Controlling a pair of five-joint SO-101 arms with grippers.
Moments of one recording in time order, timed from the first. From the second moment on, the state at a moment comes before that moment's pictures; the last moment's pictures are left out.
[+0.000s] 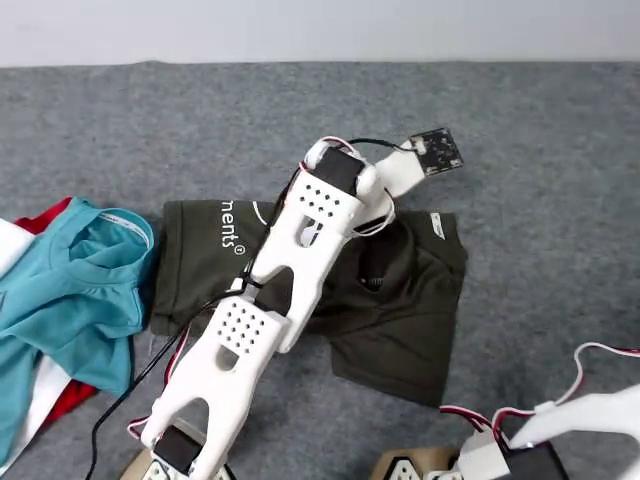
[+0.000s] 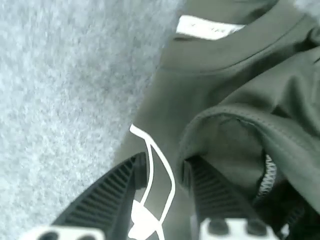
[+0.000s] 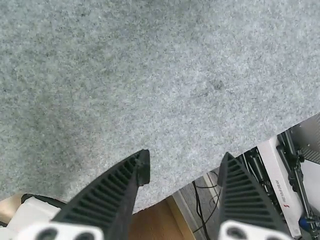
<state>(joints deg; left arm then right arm) 29.2 63.4 -80.3 99.0 -28.9 66.7 -21.2 -3.1 100.5 45.3</state>
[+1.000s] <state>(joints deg) 20.6 58.0 -74.9 99.0 -28.9 62.2 -21.2 2.0 100.5 45.3</state>
